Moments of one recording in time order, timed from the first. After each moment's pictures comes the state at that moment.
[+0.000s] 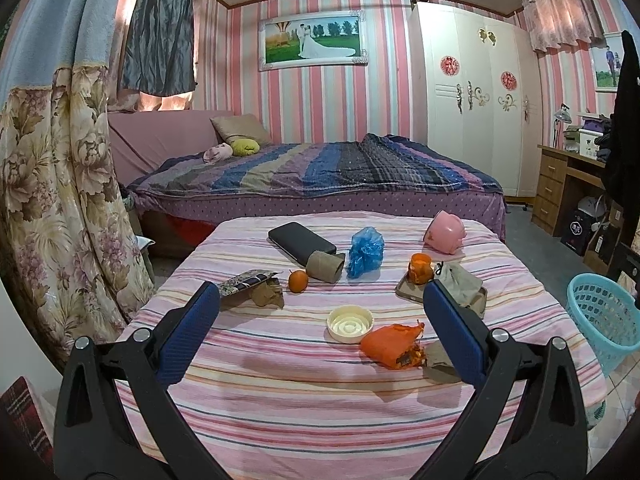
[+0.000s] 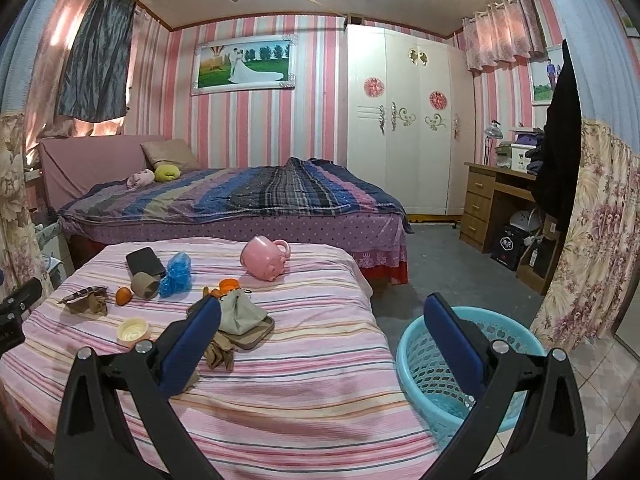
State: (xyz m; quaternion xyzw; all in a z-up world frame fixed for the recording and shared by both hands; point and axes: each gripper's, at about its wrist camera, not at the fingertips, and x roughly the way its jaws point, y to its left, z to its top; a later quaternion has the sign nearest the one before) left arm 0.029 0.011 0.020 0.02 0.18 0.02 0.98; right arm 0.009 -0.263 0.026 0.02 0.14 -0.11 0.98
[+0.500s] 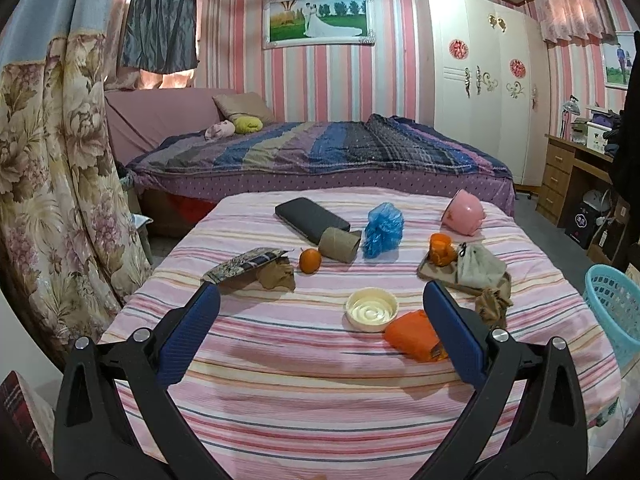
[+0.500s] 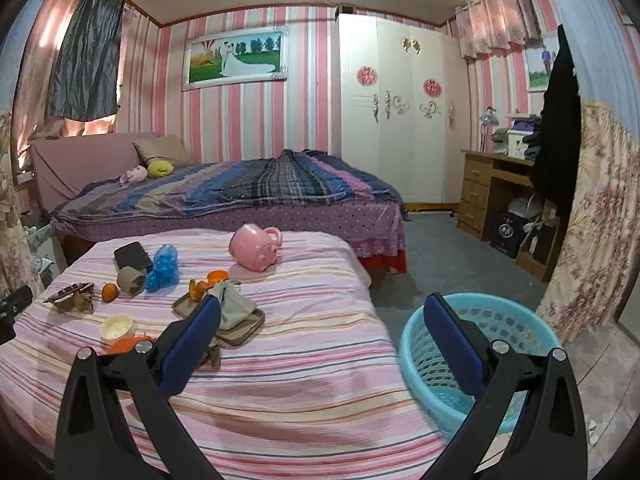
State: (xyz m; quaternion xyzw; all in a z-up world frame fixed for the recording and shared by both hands) left arm 0.061 0.035 -0.007 0.01 0.22 0.02 0.98; right arm 0.030 -0.272 0.005 0.03 0.16 -0.11 0.98
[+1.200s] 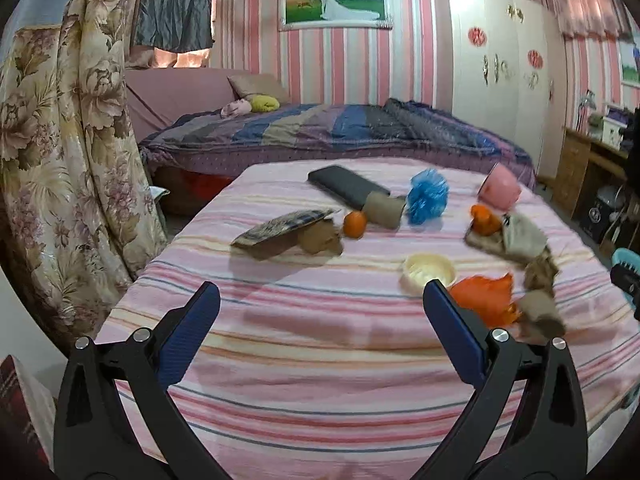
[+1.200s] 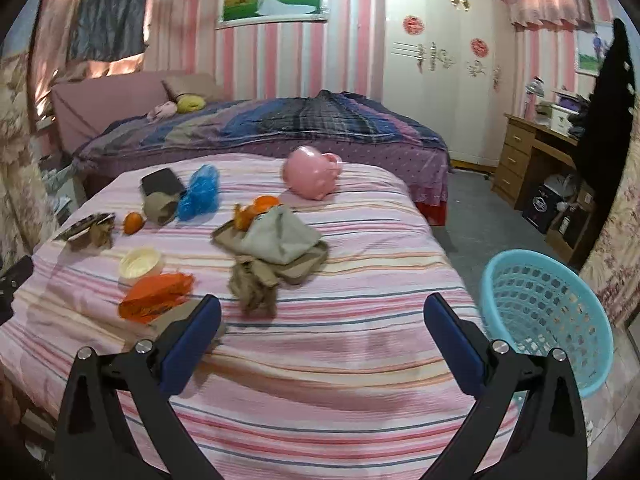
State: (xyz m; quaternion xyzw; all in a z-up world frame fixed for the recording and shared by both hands) left arm 0.070 0.083 -0.048 0.00 0.25 0.04 0.97; right arm 0.073 -0.212 -0.039 0.00 0.26 -0.05 0.96
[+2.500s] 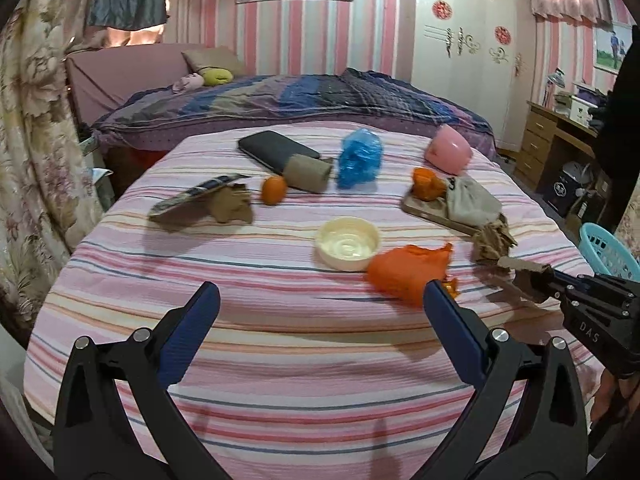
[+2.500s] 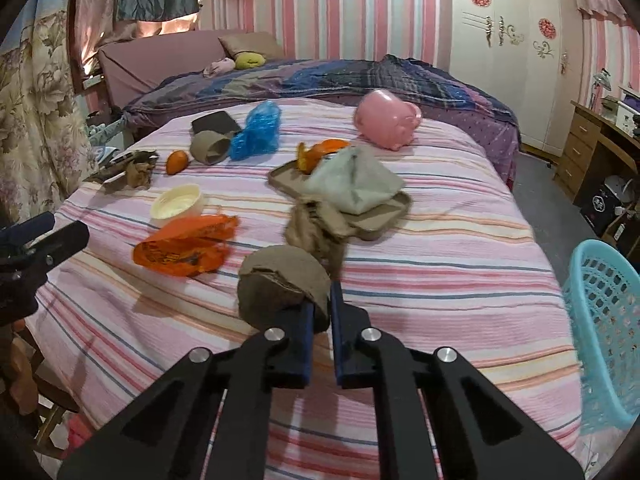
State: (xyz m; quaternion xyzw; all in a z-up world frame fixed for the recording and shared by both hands) left arm 0.092 0.018 -0.068 0.00 0.30 -0.04 0.95; right arm 0.107 -0.203 -0.083 -0.01 0.33 0.06 0.94
